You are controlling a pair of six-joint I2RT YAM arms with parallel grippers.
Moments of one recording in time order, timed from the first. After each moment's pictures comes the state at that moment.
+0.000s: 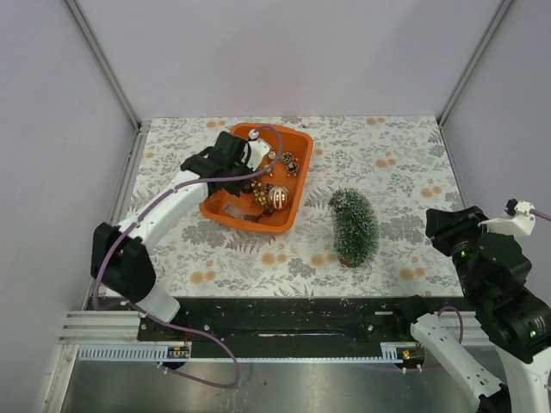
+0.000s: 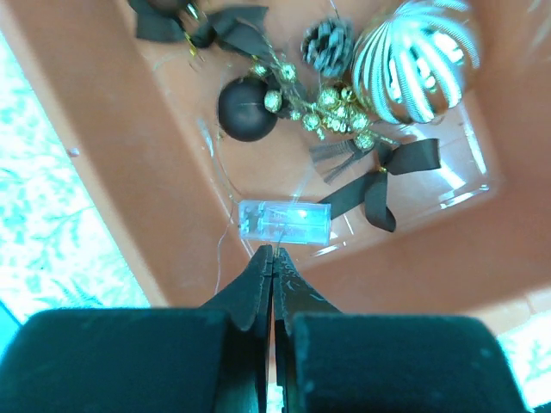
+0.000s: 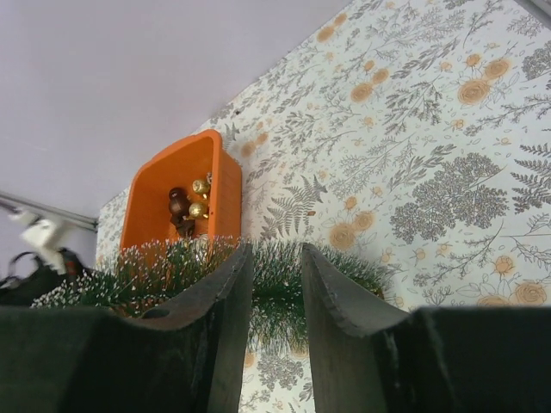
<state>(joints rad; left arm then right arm) -0.50 1.62 1.37 -0.69 -0.06 0.27 0.43 0.44 1.20 -0.99 0.51 0.78</state>
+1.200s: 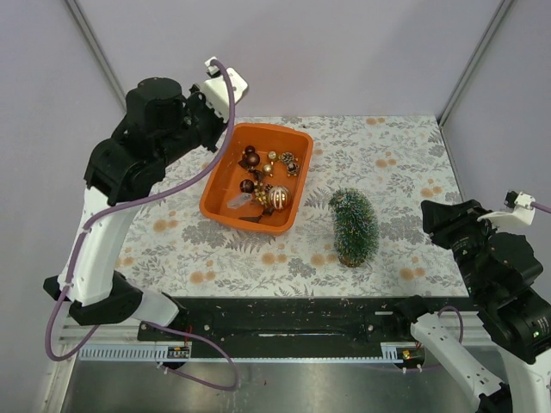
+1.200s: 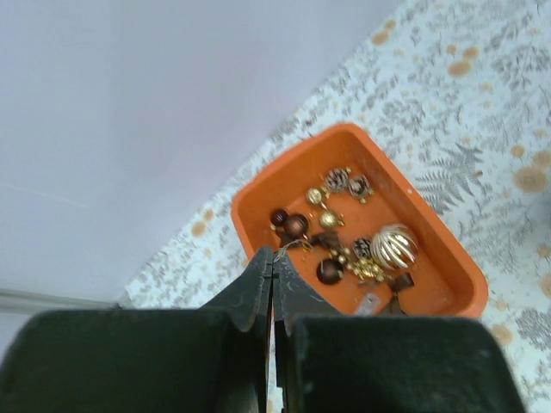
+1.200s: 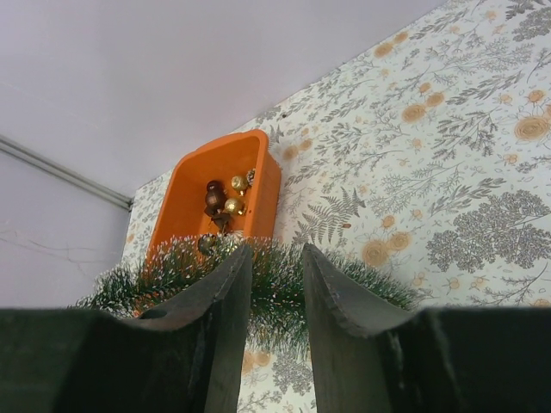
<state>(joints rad) -0.62 1.43 2.15 -1.01 -0.04 0.40 0.43 0.48 1.22 -0.87 0.41 0.68</state>
